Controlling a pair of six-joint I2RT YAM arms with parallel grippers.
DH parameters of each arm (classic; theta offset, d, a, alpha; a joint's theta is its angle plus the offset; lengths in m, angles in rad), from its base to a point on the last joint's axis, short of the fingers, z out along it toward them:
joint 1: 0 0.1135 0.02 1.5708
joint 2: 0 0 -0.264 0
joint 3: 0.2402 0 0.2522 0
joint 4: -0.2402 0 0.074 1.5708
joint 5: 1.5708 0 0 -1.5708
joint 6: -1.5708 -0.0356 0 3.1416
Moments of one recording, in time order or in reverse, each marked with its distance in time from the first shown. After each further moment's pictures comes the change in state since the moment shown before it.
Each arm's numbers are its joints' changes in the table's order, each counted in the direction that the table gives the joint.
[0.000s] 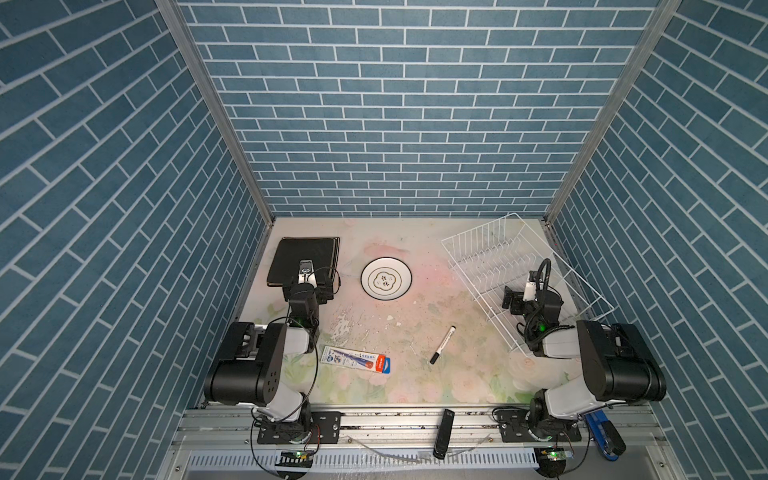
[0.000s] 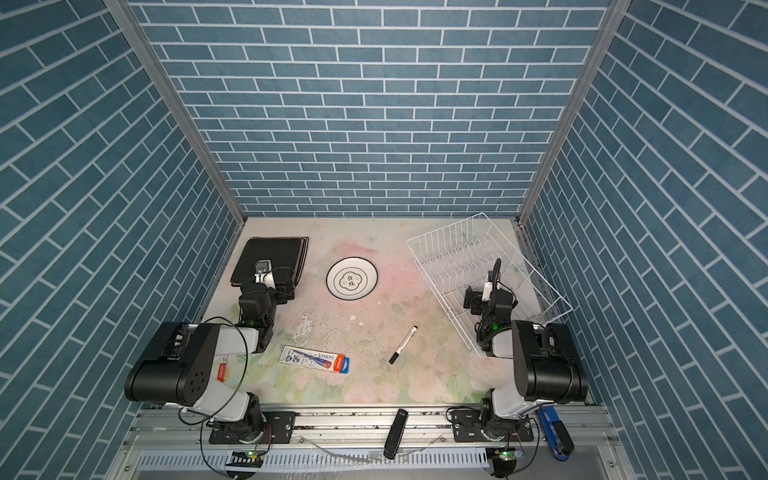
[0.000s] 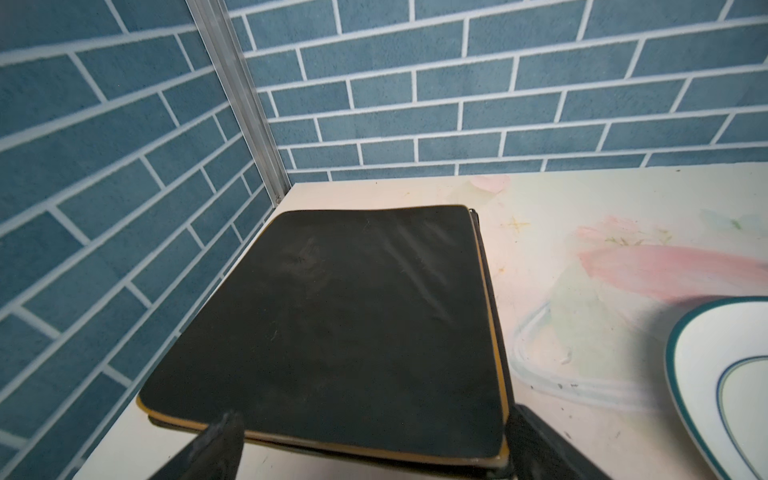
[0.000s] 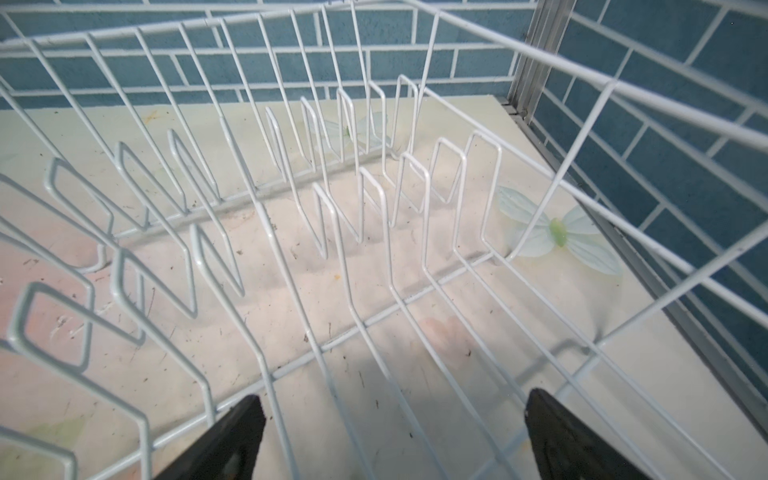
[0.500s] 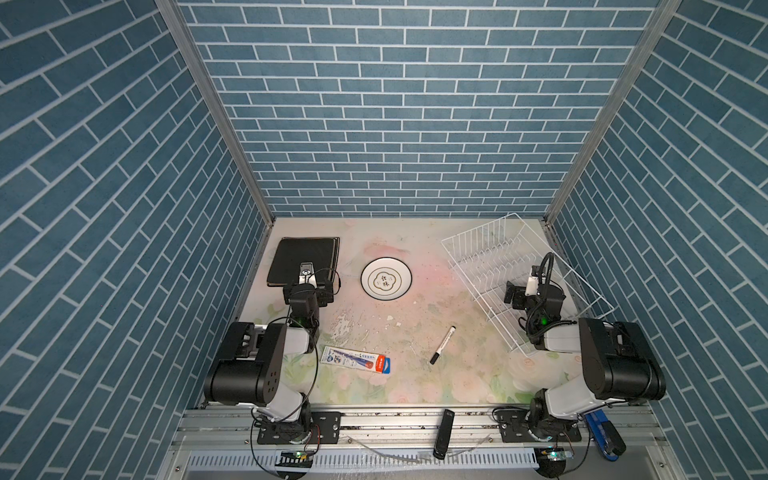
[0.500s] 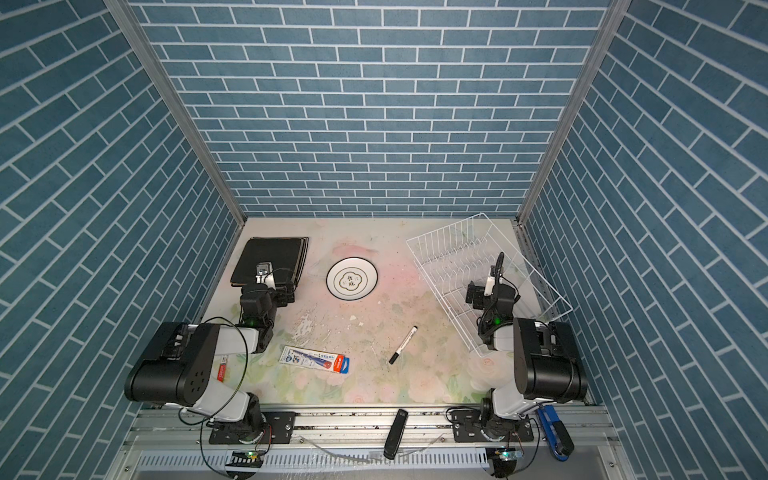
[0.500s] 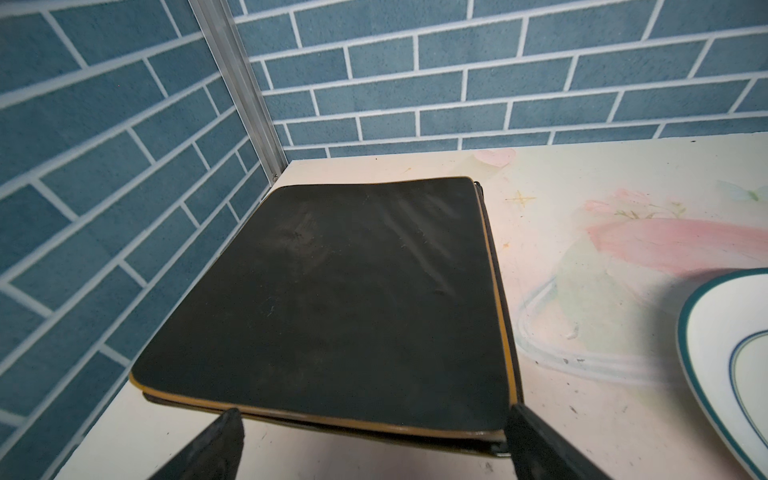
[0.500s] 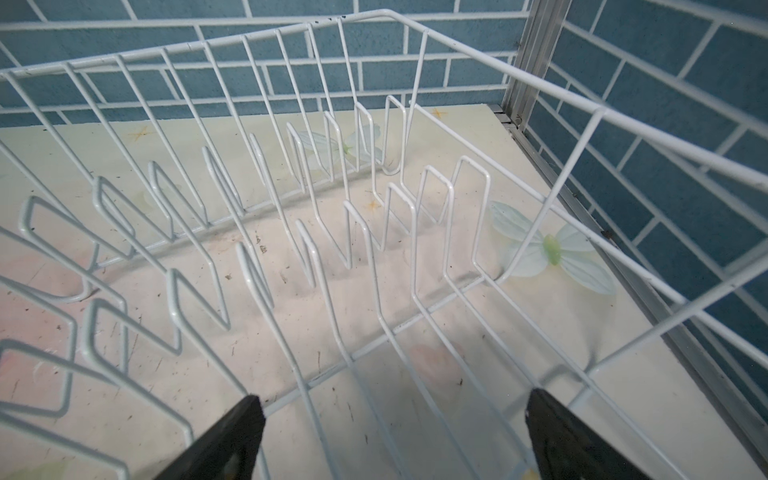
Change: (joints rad) left arm 0.000 0.000 0.000 -0.035 -0.001 0.007; right arm -0.020 -0.004 0.064 -0.058 -0.010 -0.004
